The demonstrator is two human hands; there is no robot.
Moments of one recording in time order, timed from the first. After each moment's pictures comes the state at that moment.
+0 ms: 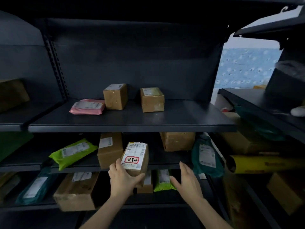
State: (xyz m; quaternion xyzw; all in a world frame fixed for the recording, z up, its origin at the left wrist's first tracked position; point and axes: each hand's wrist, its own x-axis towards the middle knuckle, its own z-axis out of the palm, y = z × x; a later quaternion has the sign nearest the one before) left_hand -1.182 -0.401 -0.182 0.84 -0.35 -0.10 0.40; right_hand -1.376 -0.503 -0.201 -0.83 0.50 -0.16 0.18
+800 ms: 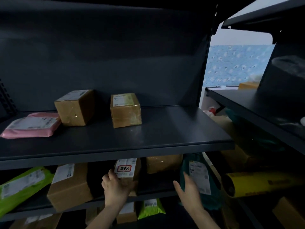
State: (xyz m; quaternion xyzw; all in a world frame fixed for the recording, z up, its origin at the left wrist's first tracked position) left_hand -1.174 -0.567 -0.217 0.85 -0.32 -0.17 0.38; right_hand -1.390 -0.645 -0.233 -0.72 0.58 -0.24 0.30
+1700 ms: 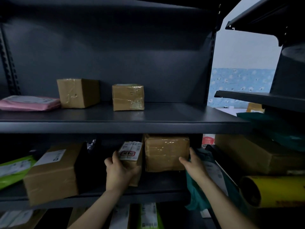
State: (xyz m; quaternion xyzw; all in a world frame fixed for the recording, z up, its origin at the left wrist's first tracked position) left_hand -1.171 -0.615 -0.277 0.77 -0.39 -0.09 0.49; right_hand -1.372 -0.742 -0.264 -0.71 0.49 -0.35 0.37
